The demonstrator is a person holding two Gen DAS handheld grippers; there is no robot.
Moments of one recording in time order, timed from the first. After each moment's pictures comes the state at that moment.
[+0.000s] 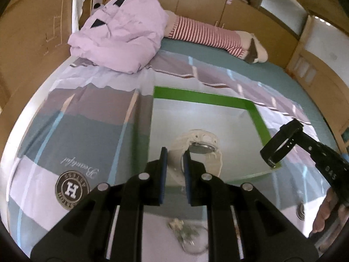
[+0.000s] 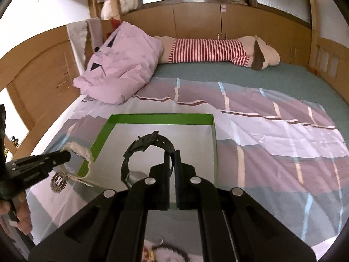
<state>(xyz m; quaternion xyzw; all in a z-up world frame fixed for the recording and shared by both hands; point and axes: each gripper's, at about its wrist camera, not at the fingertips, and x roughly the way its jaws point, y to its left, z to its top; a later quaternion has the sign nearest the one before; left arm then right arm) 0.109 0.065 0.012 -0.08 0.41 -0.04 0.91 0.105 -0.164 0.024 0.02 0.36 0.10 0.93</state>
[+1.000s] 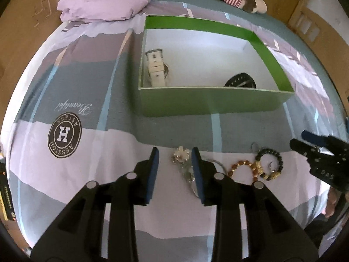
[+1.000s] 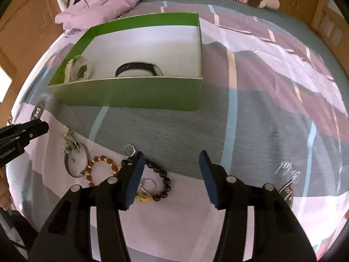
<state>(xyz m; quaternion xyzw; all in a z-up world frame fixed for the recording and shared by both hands) 0.054 0.043 -0.048 -0.02 0.53 -0.05 0.84 0.044 -0.174 -0.048 -0.03 0.54 0.08 0.84</state>
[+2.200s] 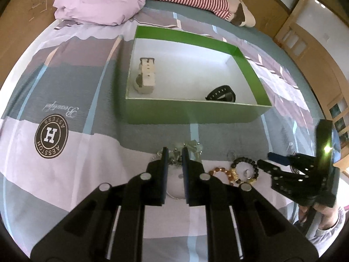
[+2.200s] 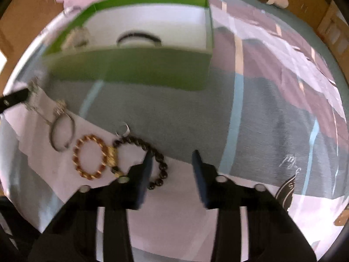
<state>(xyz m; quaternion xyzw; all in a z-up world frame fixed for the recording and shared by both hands) 0.046 0.054 -0.031 -0.08 0.51 -0.10 0.85 0.047 -0.172 -0.088 -0.07 0.59 0.08 0.80</state>
